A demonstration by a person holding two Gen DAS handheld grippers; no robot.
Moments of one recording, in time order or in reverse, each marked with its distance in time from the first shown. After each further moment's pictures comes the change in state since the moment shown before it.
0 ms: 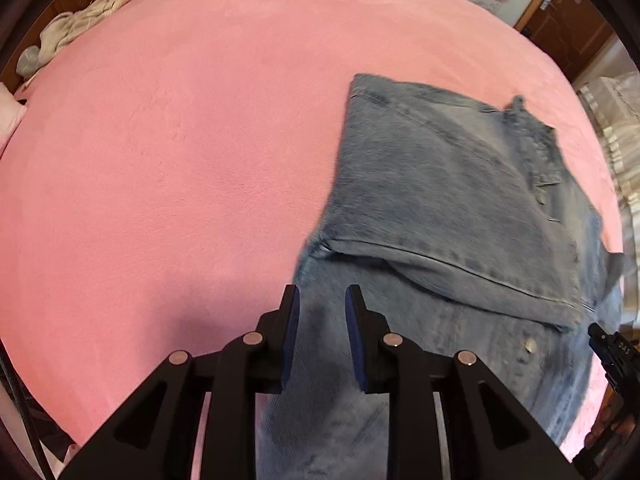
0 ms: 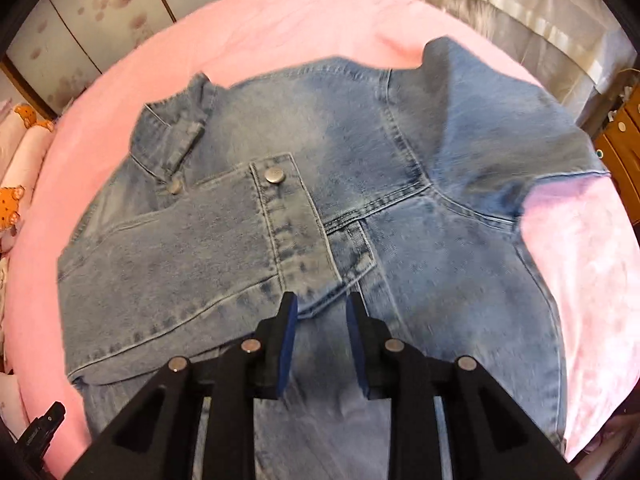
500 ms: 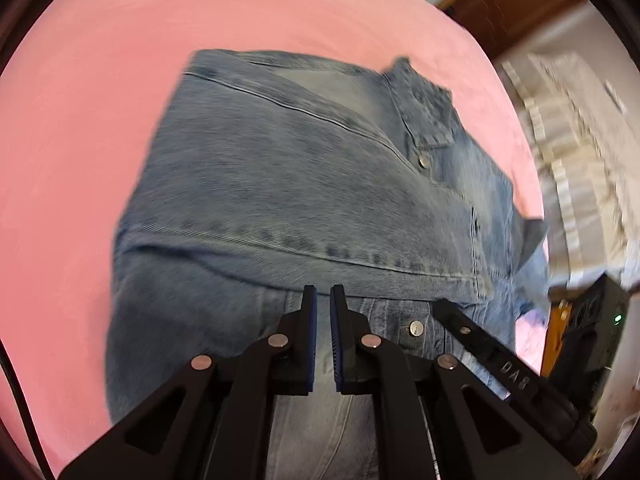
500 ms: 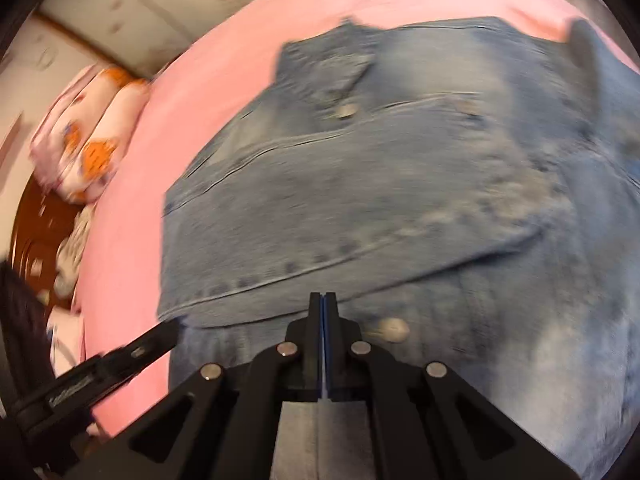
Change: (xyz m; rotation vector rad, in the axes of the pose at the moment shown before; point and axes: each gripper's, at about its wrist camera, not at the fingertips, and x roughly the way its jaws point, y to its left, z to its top) left arm 0.022 -0.094 -0.003 0.116 0.104 -0.312; right arm 0.019 0.093 -0.033 -0.150 0.132 0.382
